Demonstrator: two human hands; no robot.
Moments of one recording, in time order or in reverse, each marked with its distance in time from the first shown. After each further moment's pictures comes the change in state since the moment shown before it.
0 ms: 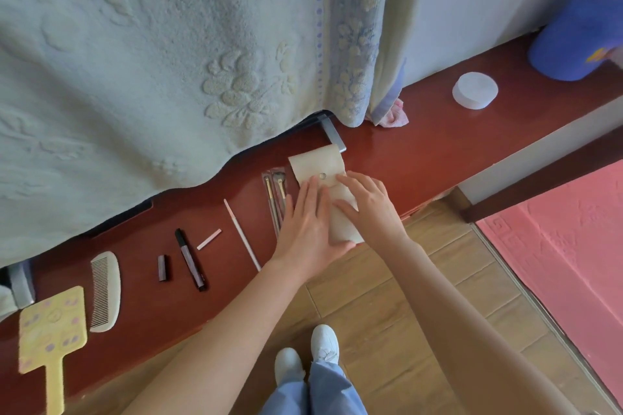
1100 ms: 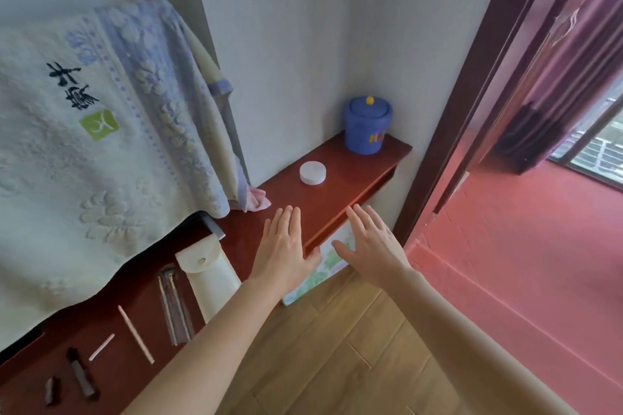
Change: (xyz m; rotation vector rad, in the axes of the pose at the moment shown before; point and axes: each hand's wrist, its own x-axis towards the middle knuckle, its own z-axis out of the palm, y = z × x) left_hand 0.012 0.195 -0.088 0.007 0.153 0.255; right_hand -0.131 0.081 -0.209 -0.323 0.161 0.225
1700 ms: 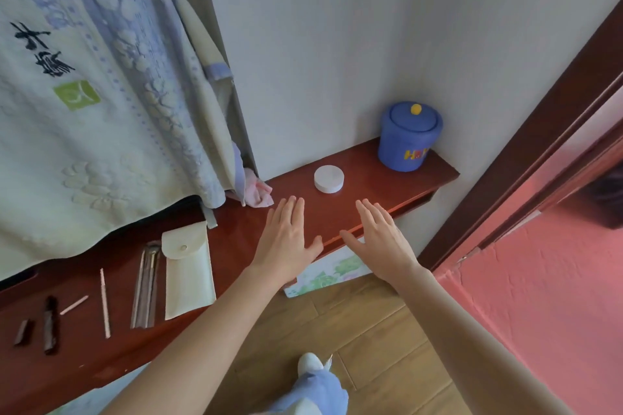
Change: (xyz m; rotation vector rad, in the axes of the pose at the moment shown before) left_hand 0.085 0.038 0.032 -0.016 0.061 -0.249; right_hand 0.114 0.084 0.002 0.104 -0.115 -0.215
